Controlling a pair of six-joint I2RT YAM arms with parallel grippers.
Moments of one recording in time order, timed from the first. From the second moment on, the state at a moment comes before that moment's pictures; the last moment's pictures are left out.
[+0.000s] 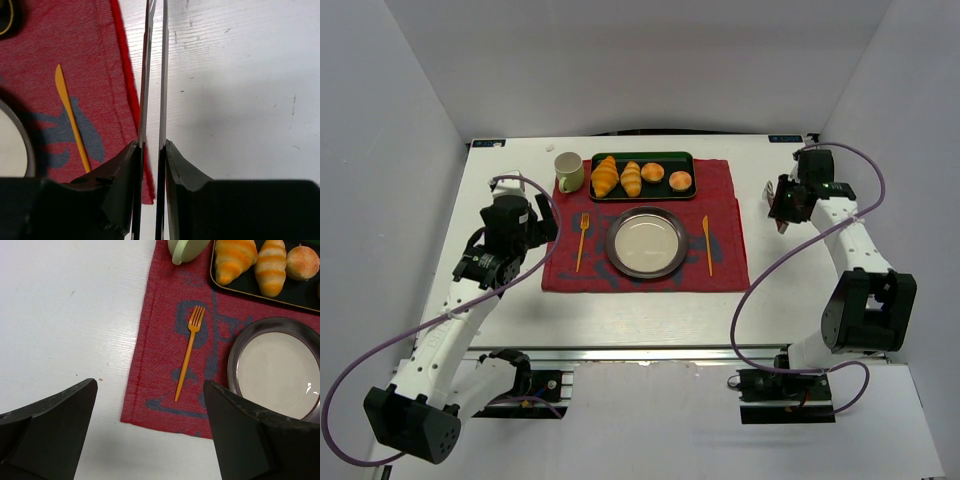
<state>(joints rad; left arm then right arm) -0.30 0.96 0.94 -0.53 -0.35 -0.36 -0.01 1.51 1.23 -0.65 -0.04 0.19</state>
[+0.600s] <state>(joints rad) -0.30 0.98 0.95 -0.52 -0.32 -0.37 0.25 1.55 1.58 -0.75 -0.14 0.19</state>
